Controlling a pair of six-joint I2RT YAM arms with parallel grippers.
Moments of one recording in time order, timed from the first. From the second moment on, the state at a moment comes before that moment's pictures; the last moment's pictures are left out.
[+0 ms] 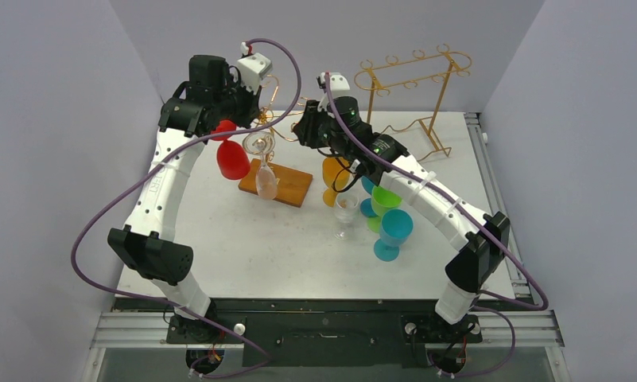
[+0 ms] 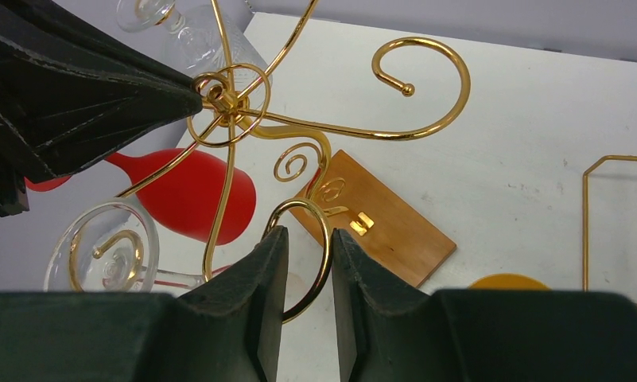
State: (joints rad) left arm -0.27 1.70 2.03 -0.87 0.24 0.28; right arm 0.76 1.71 1.76 -0.34 0.10 0.43
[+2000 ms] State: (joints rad) left arm -0.27 1.67 1.99 -0.86 0.24 0.34; right arm 0.57 1.87 1.86 -0.21 -0.11 0.59
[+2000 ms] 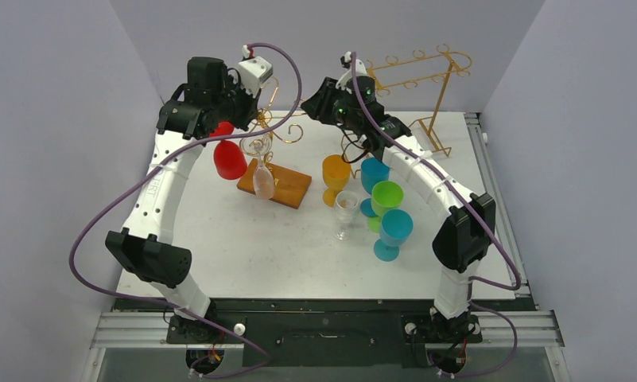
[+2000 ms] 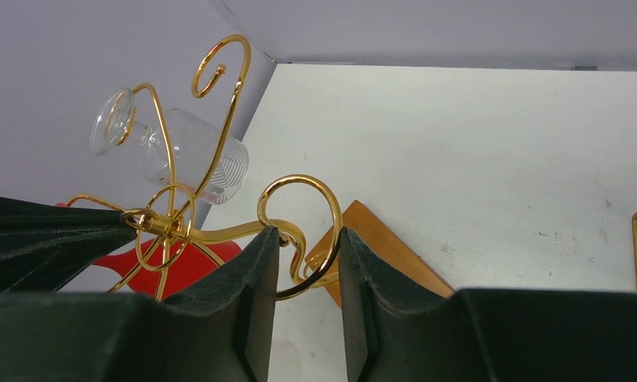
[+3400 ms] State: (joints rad) left arm -0.25 1.74 2.13 -0.95 0.19 0.37; right arm 0.74 1.60 1.52 -0.12 0.04 0.70
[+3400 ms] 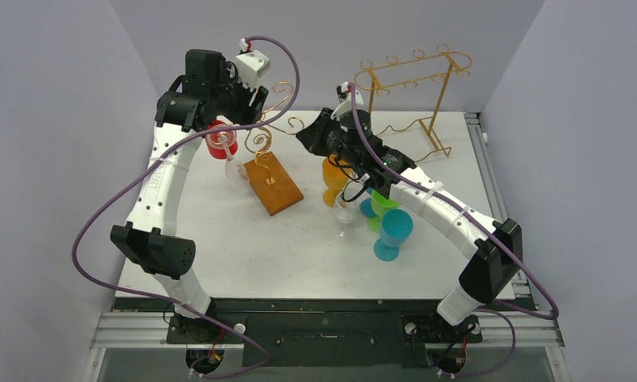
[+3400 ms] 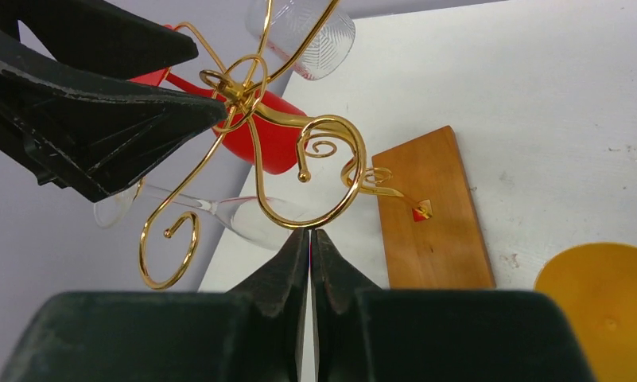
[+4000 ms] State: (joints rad) left arm -0.25 1.67 2.18 -1.03 0.27 0.33; right arm 0.73 1.60 1.60 -0.24 0.02 0.64
